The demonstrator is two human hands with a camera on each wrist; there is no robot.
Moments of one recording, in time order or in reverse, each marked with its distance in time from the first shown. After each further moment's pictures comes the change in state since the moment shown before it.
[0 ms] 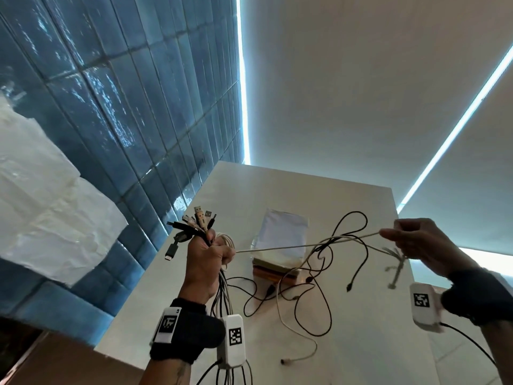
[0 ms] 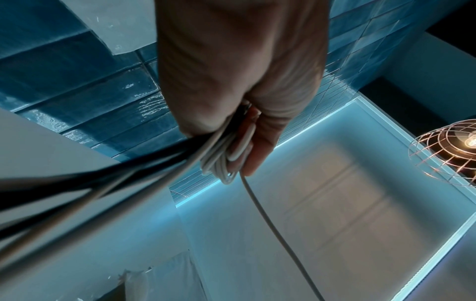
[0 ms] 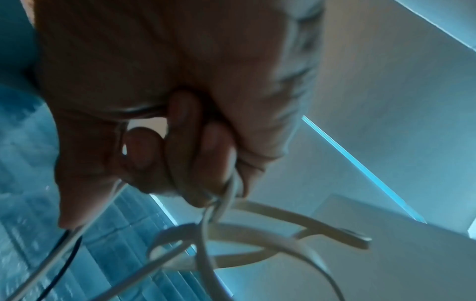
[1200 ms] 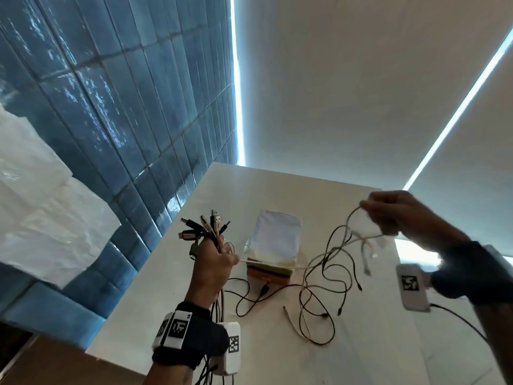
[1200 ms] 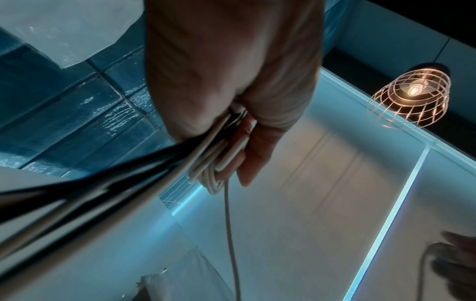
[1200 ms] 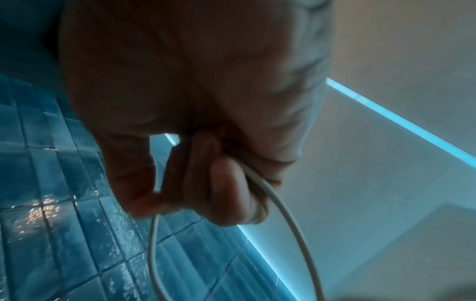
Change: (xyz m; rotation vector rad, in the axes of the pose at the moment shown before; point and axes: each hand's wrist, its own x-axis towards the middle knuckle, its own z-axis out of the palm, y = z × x) left_hand -0.008 -0.016 0.009 0.382 -0.035 0.031; right_hand -0.002 -0.061 0.014 0.019 -0.191 -0.216
